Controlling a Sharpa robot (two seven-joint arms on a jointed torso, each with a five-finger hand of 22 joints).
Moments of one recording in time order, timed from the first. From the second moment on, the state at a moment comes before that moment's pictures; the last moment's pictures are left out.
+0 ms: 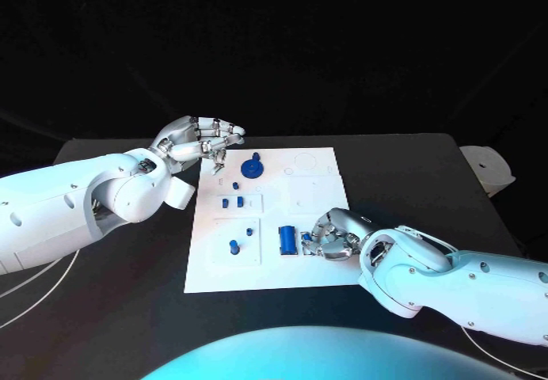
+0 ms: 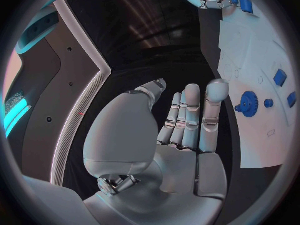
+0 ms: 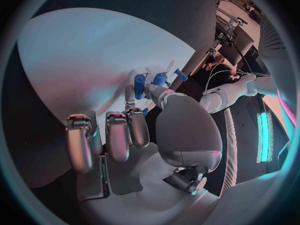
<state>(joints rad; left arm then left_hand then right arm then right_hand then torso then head) 1.20 -0.93 -0.04 1.52 -0.25 -0.11 0.34 1.37 -0.17 0.41 0.15 0.19 0.73 0.19 0.39 0.28 0.76 0.15 0.57 0.24 1.01 0.07 1.17 0.54 0.15 1.25 0.15 0.98 0.92 1.00 -0.88 -0.16 1.86 -1.35 -0.50 -0.54 1.09 -0.14 0.54 0.16 0.25 0.97 0.07 0.48 0.69 1.47 -0.01 1.40 1.31 1.47 -0.07 1.53 1.31 0.01 1.47 0.04 1.57 1.31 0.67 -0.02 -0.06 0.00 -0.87</state>
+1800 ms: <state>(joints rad) 1.20 -0.93 -0.04 1.52 -0.25 -0.11 0.34 1.37 -0.17 0.40 0.15 0.19 0.73 0.19 0.39 0.28 0.76 0.15 0.58 0.24 1.01 0.07 1.17 0.54 0.15 1.25 0.15 0.98 0.92 1.00 -0.95 -0.16 1.90 -1.38 -0.48 -0.48 1.04 -0.17 0.39 0.28 0.15 0.98 0.05 0.49 0.69 1.47 -0.01 1.40 1.31 1.47 -0.08 1.53 1.31 0.01 1.47 0.03 1.57 1.31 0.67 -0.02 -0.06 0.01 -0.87</state>
